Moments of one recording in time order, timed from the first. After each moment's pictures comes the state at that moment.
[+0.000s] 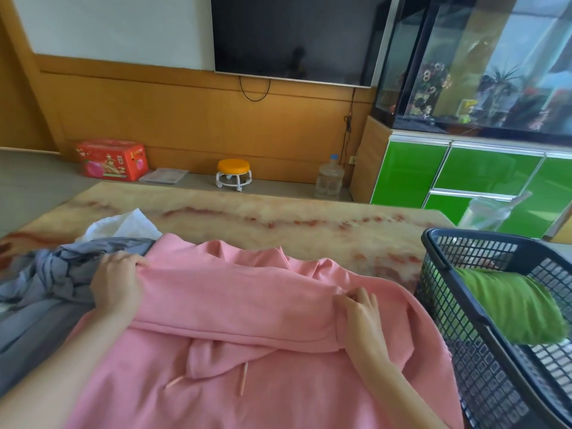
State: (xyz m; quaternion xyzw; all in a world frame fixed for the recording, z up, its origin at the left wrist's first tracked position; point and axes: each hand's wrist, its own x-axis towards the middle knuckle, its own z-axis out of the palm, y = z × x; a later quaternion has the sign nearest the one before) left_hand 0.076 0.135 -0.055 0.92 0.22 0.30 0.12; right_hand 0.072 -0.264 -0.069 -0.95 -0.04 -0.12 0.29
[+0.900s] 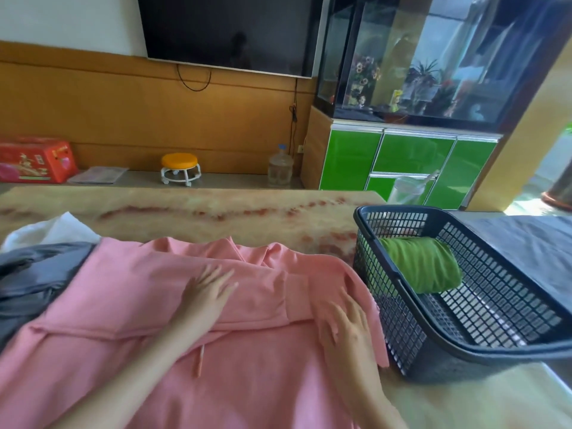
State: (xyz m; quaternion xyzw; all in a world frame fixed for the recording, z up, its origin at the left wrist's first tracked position) left_hand 0.072 -0.059 -0.056 0.97 -0.05 0.05 0.25; right_hand -0.025 -0.300 -0.058 -0.92 0.00 -0.25 0.31
